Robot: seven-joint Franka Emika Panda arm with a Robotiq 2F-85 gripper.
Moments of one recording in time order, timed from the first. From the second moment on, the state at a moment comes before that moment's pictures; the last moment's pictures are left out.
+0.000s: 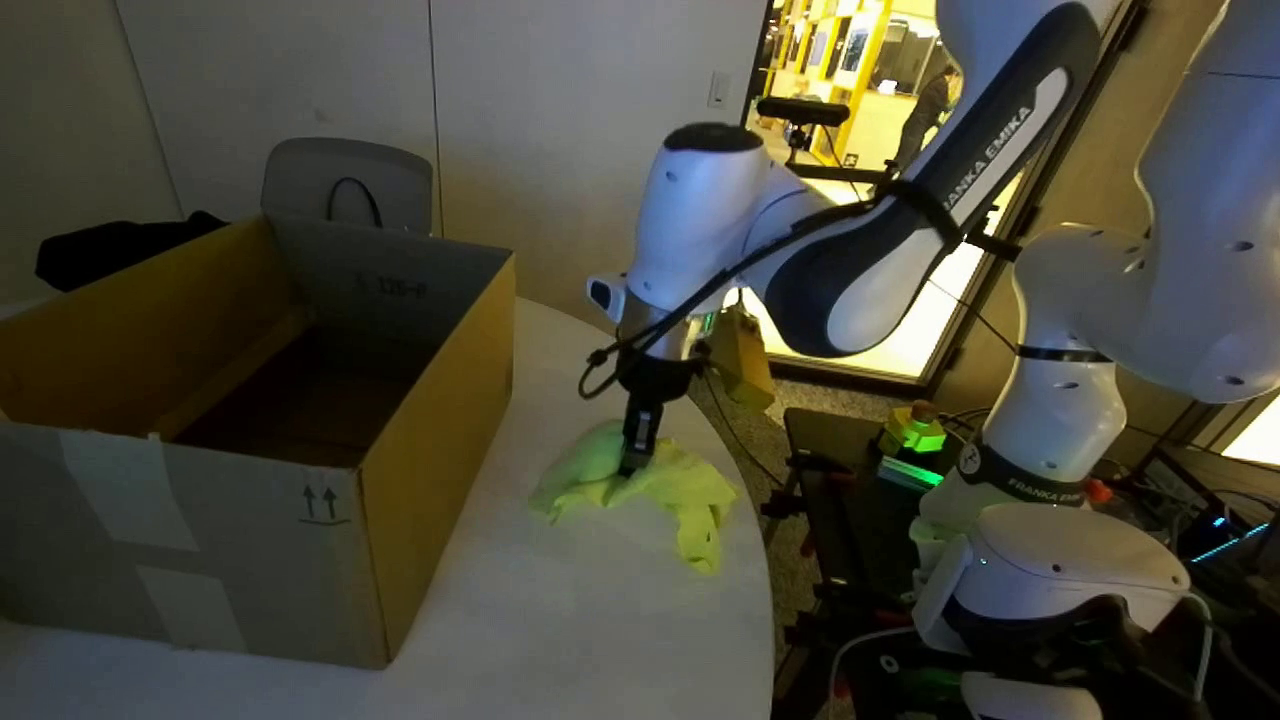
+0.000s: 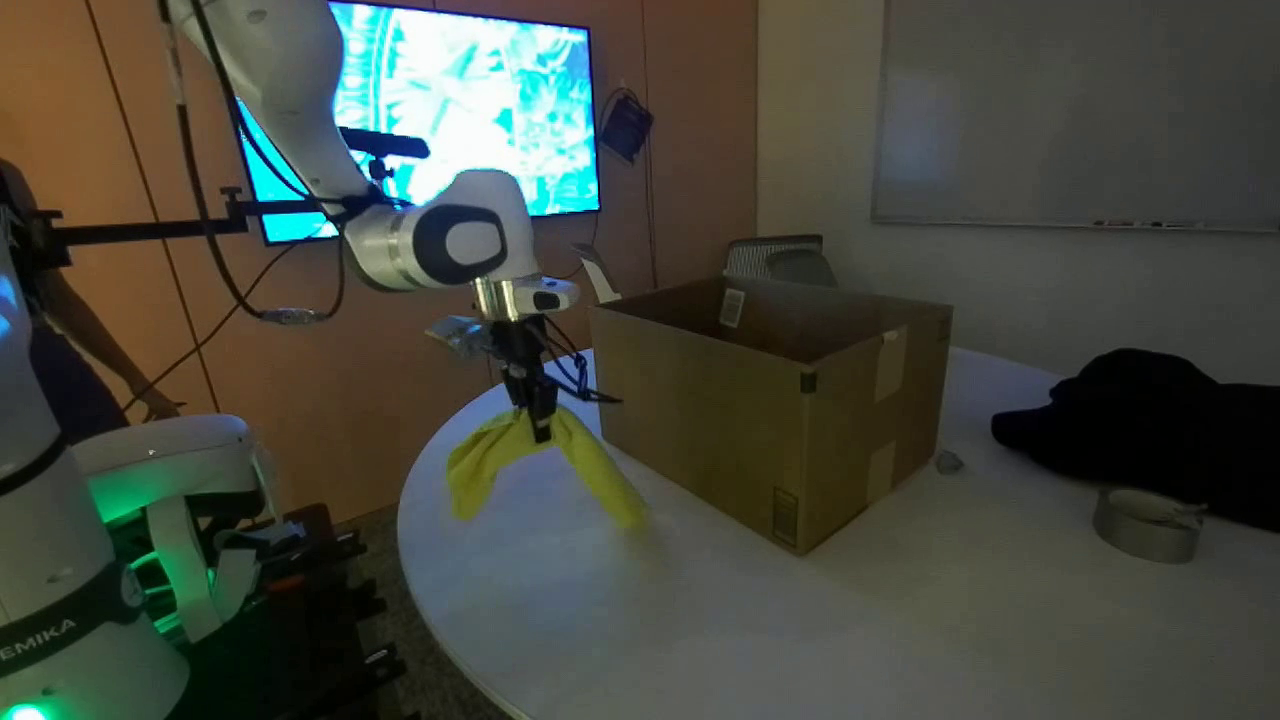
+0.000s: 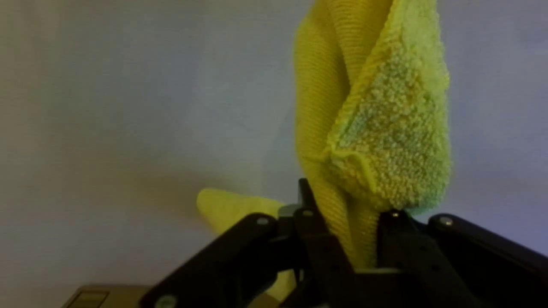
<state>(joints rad) 0.23 0.07 -0.01 -2.52 -0.20 2.64 0.33</state>
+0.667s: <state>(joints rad) 0.15 -0.11 0.14 -2.12 -0.35 2.35 0.59</state>
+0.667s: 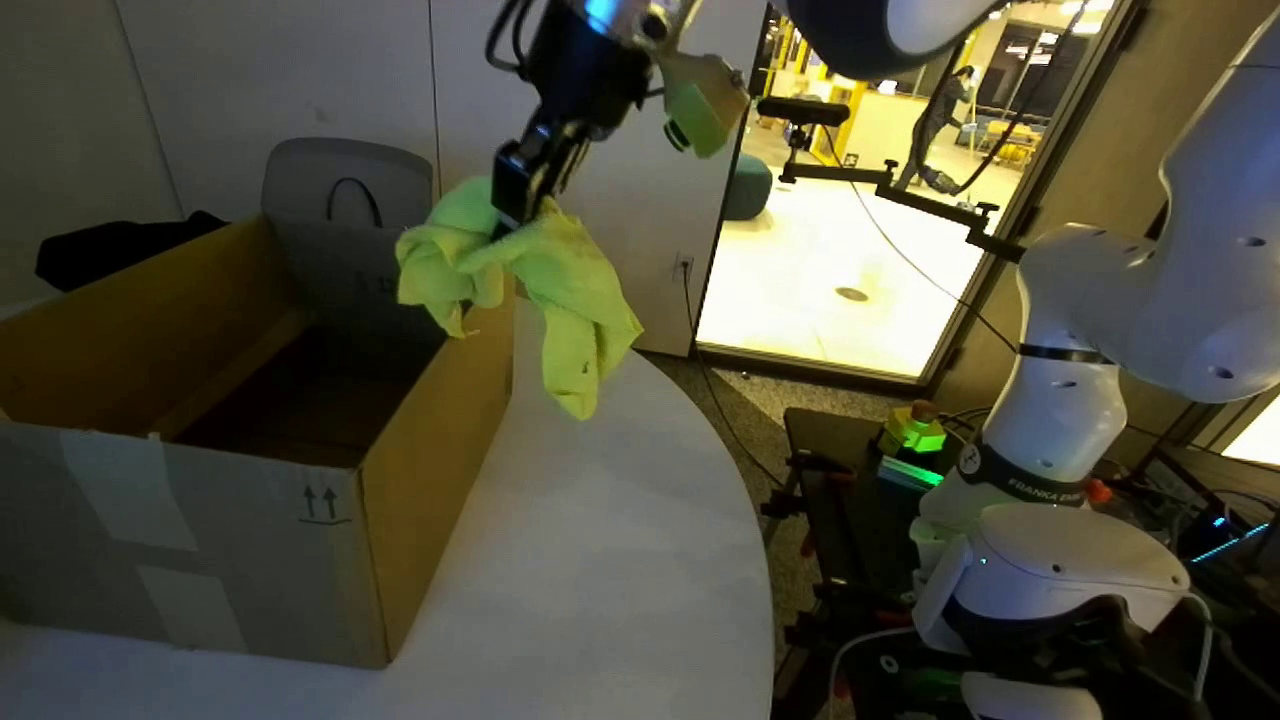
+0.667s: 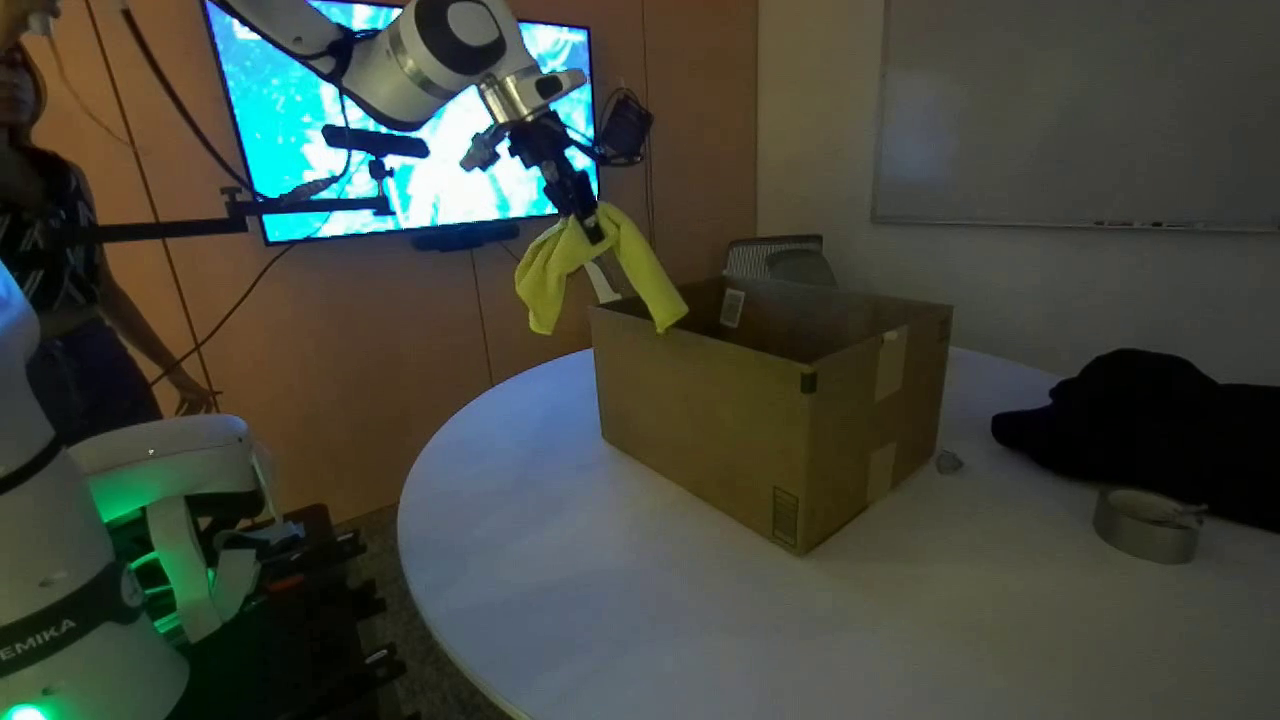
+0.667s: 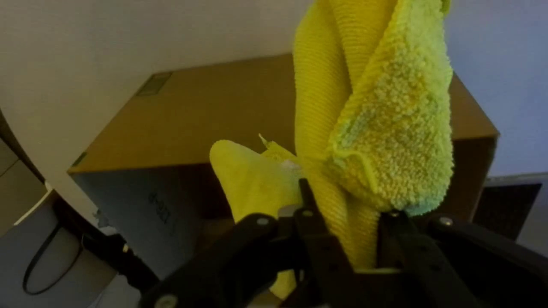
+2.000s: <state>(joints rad) 0.26 0.61 -0.02 -1.22 -0.44 2.10 0.88</state>
